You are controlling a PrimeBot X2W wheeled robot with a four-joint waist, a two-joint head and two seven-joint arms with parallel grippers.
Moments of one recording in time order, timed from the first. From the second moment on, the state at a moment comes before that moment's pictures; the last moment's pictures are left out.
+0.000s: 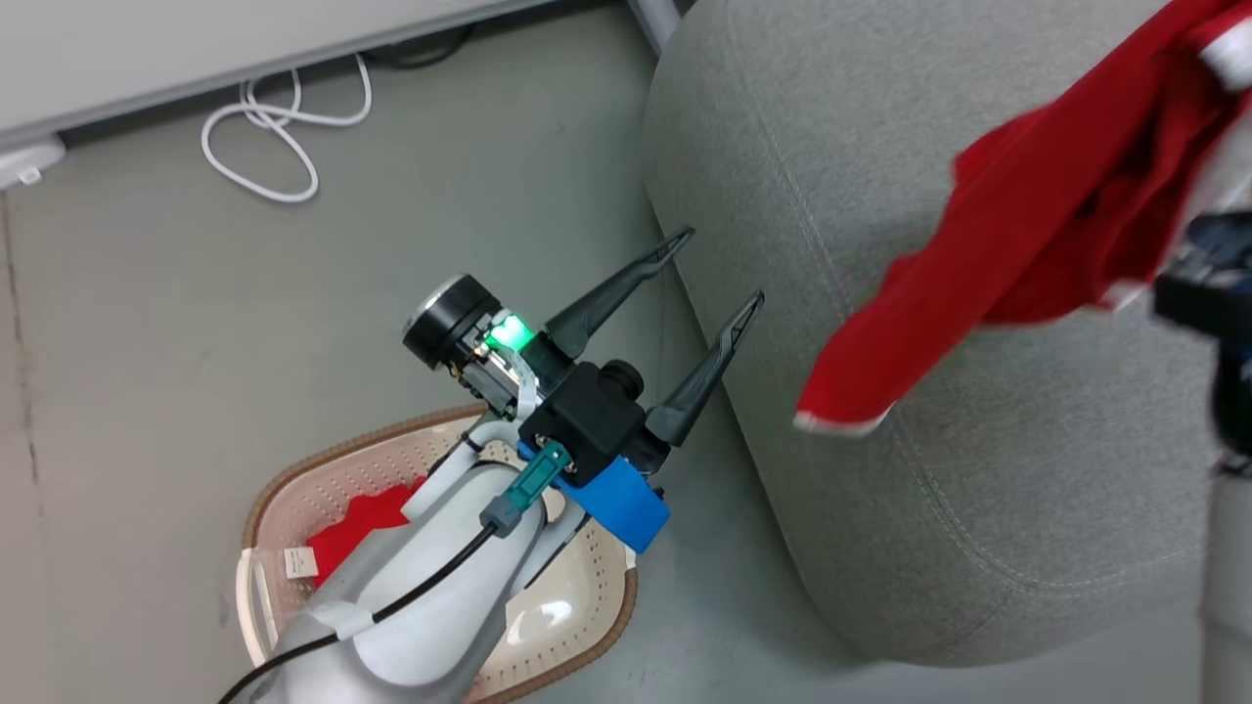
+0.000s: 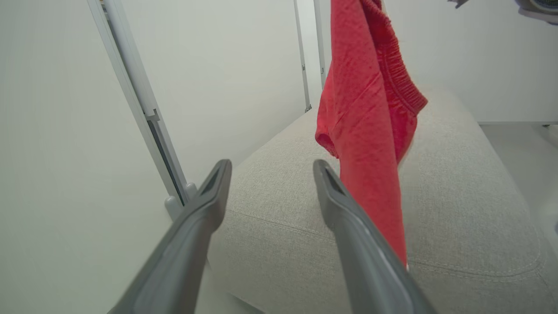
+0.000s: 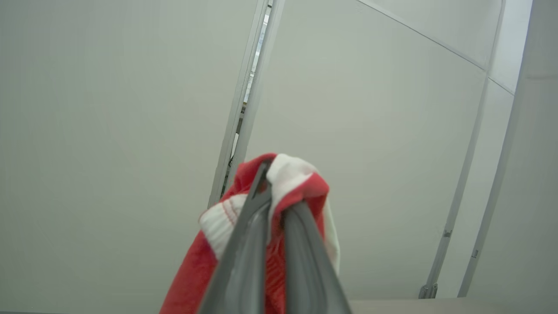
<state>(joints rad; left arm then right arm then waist) -0.61 0.15 -0.72 0.32 -0.12 -0.11 -0.26 -0.53 -0.11 -0.19 -0.01 -0.04 0.13 -0.26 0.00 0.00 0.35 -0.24</state>
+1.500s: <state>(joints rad) -0.74 0.14 -0.73 0.31 -0.10 -0.11 -0.26 -0.76 -0.28 -0.42 0.57 -0.06 0.13 -0.26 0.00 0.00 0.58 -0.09</state>
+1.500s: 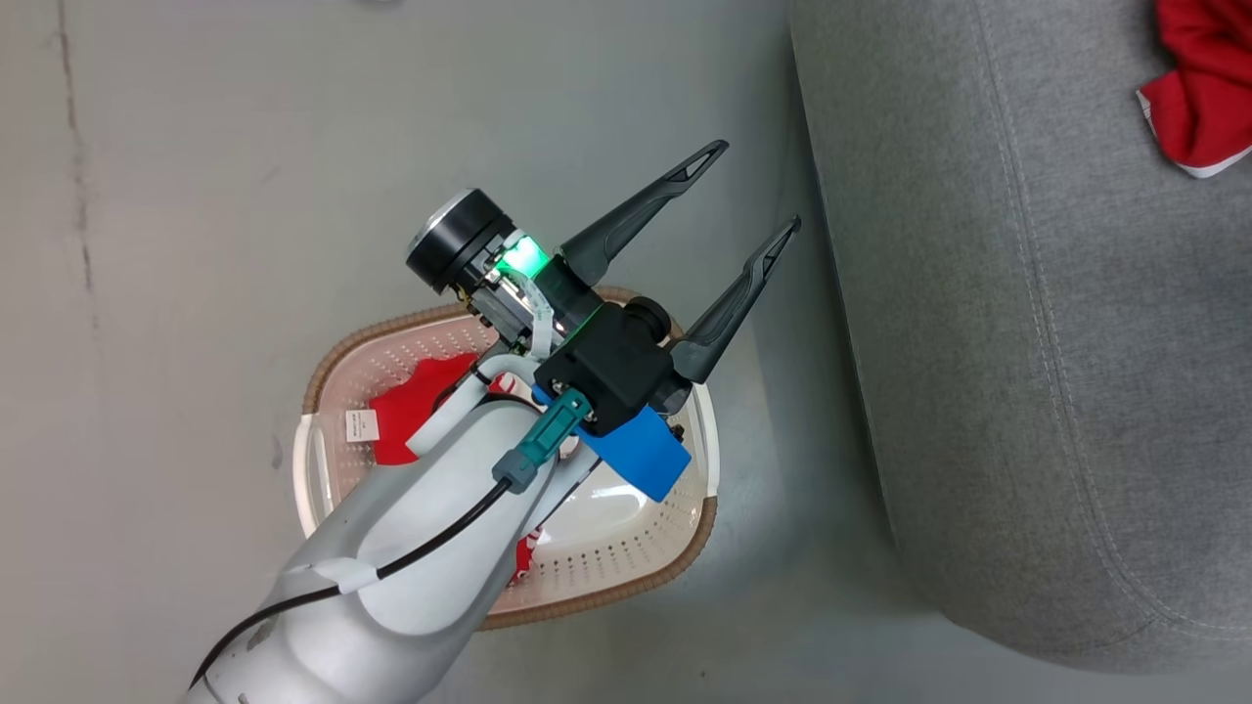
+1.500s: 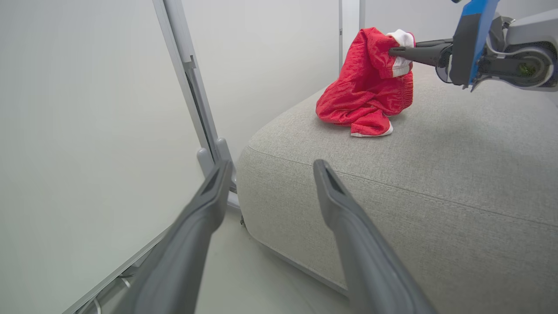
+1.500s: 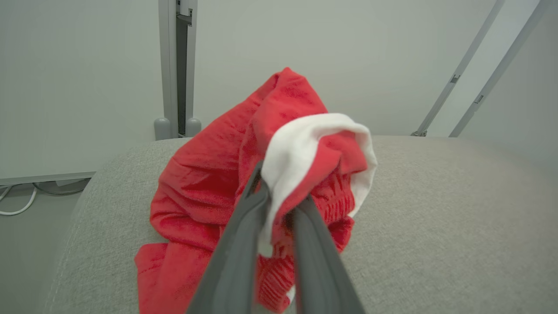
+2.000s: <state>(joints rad) -0.60 0.13 -0.67 0.30 -0.14 -0.07 -0.26 -0.41 -0.18 -0.45 0.38 -0.09 0.13 -0.26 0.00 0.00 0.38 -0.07</state>
